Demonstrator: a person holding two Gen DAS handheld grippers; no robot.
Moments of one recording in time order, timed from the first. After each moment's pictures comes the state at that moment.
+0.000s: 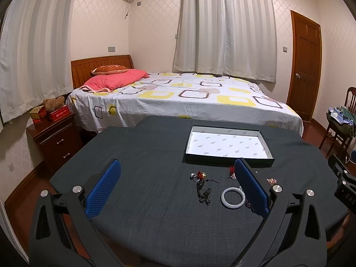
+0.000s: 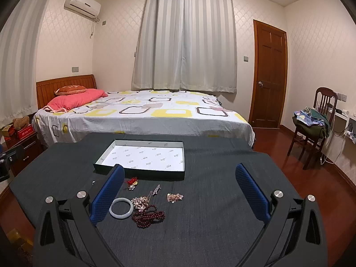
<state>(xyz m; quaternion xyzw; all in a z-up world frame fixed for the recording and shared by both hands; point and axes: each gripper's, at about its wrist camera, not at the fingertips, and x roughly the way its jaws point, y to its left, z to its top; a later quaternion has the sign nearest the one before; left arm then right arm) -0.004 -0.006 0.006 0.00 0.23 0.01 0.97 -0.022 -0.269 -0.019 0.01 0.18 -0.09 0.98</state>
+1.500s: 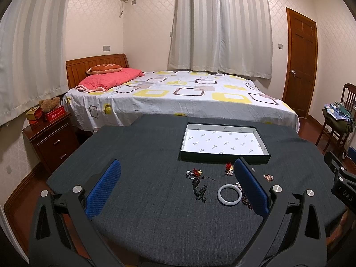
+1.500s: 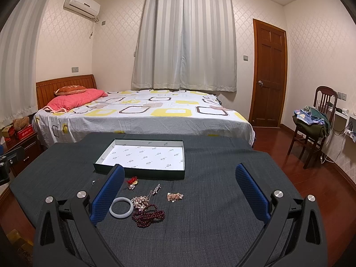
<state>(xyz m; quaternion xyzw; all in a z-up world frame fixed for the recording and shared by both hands) -0.010 -0.015 0.005 0.01 0.23 -0.01 0.97 -0.024 -0.271 -0.019 0.02 0.18 -0.09 0.98</state>
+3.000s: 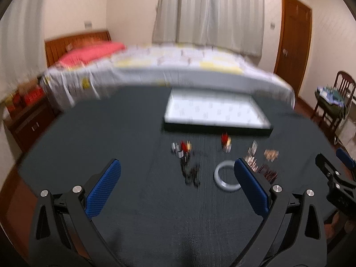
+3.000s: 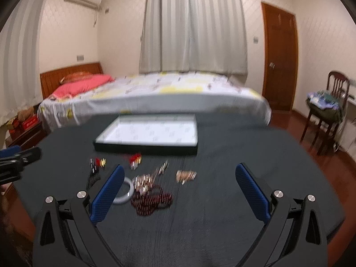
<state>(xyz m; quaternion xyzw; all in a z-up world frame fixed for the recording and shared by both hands) 0.070 -0.027 -0.097 0.00 0.33 -0.06 0.94 0.027 -0.275 -0.115 0.04 0.26 -0.05 0.96</state>
